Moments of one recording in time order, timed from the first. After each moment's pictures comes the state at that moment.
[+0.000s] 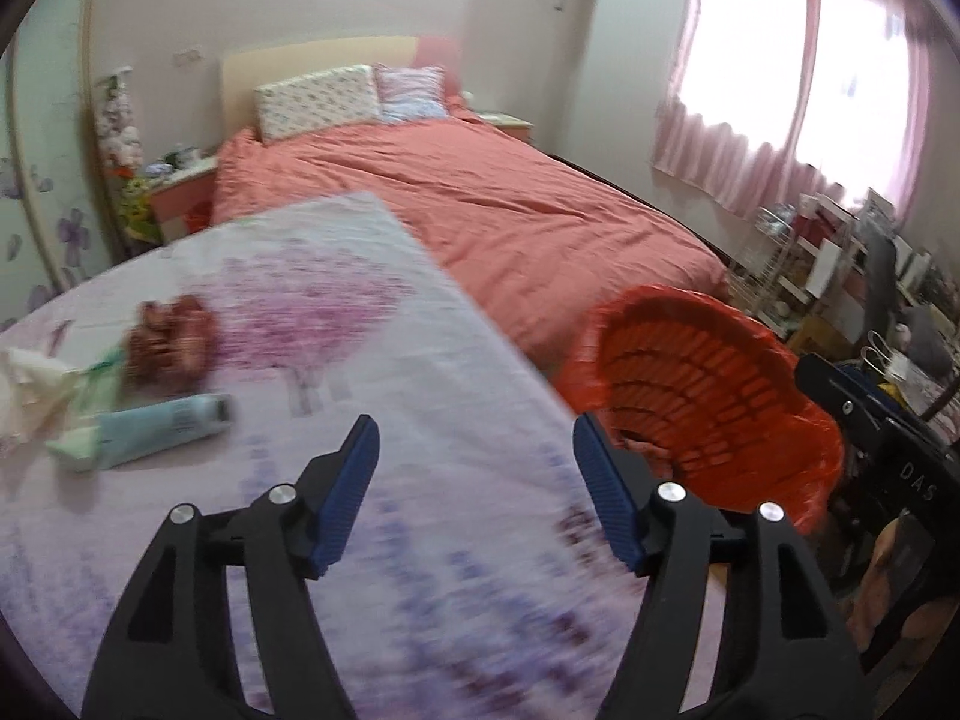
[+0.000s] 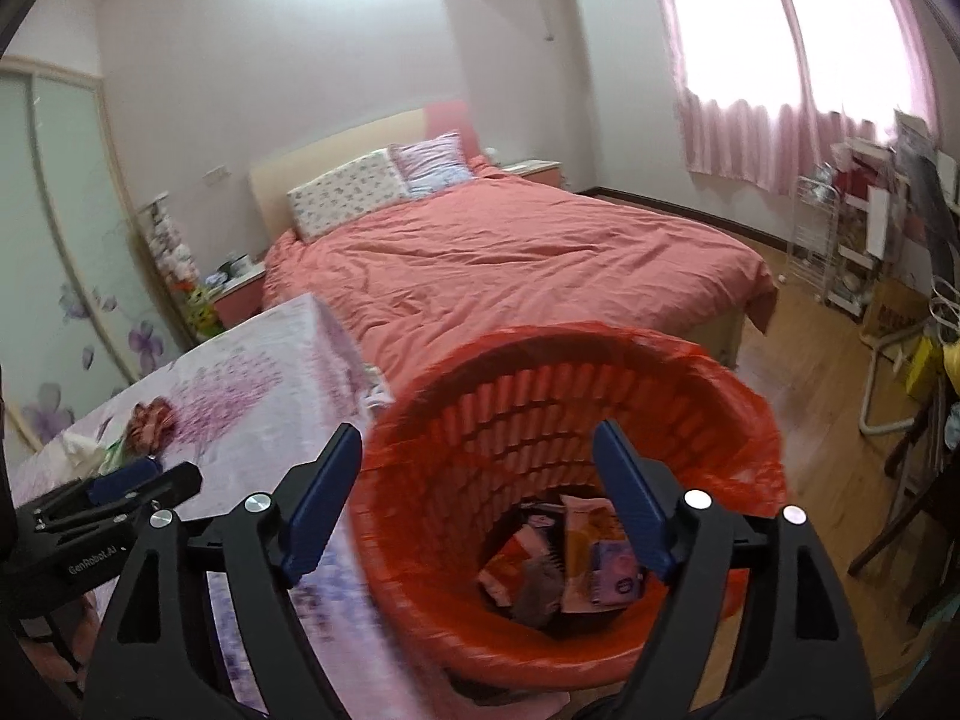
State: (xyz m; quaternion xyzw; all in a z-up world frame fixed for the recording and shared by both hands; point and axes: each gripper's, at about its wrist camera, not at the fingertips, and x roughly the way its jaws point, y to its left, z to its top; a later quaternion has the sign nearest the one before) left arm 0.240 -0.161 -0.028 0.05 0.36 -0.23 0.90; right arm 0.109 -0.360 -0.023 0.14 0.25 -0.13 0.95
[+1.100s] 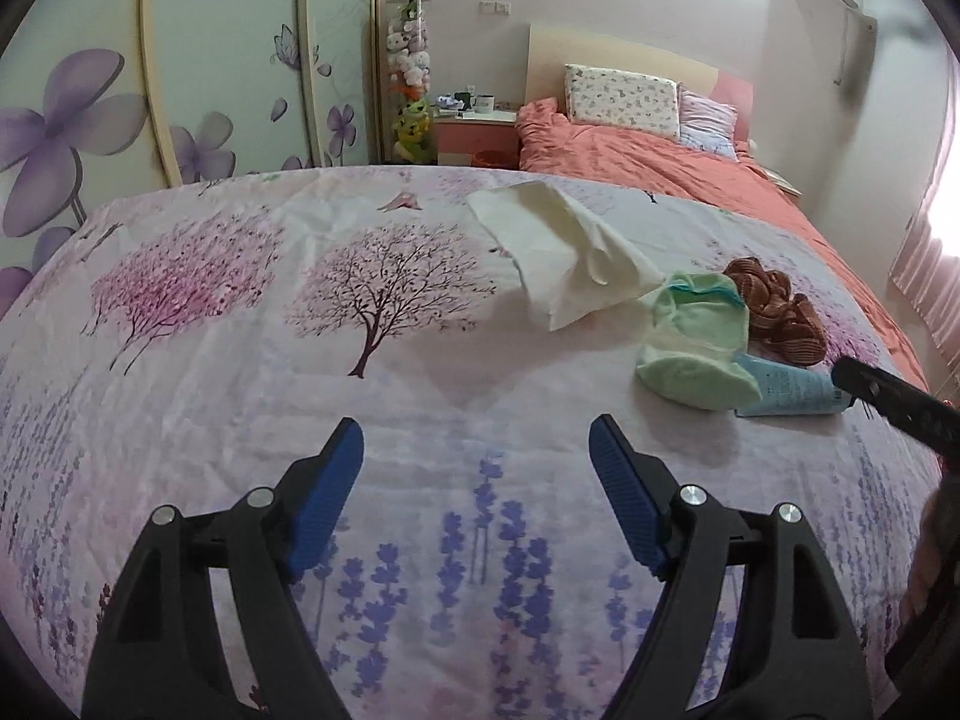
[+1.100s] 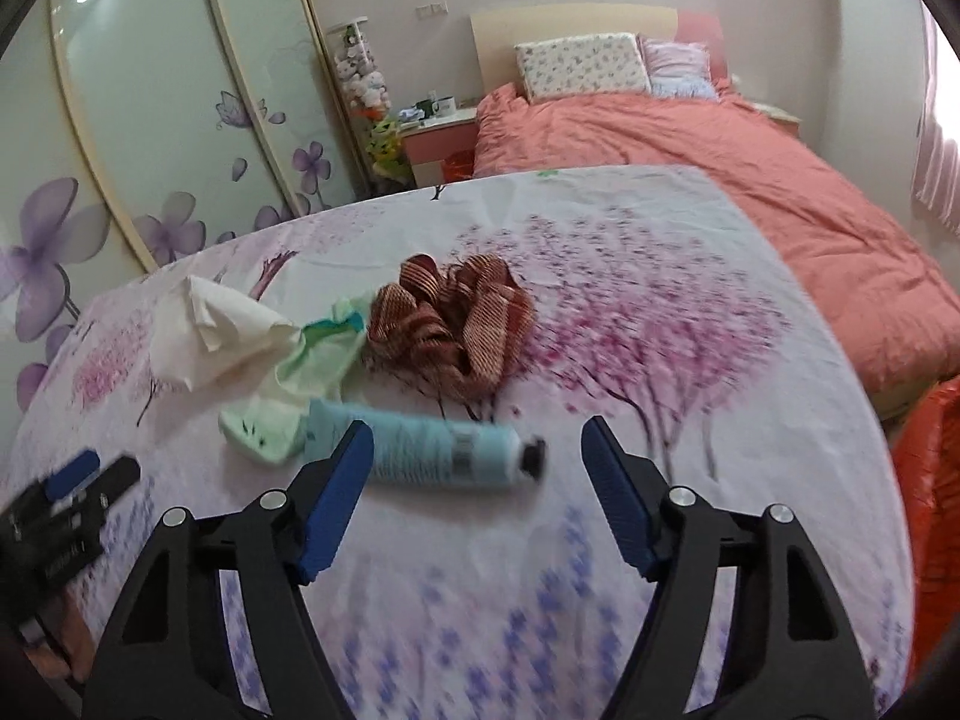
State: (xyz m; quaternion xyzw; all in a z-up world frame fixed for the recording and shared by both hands) left arm 0.272 0.153 -0.058 -0.04 0.38 0.06 0.92; right arm 0.277 -0.128 -0.056 0.06 0.39 0.10 0.91
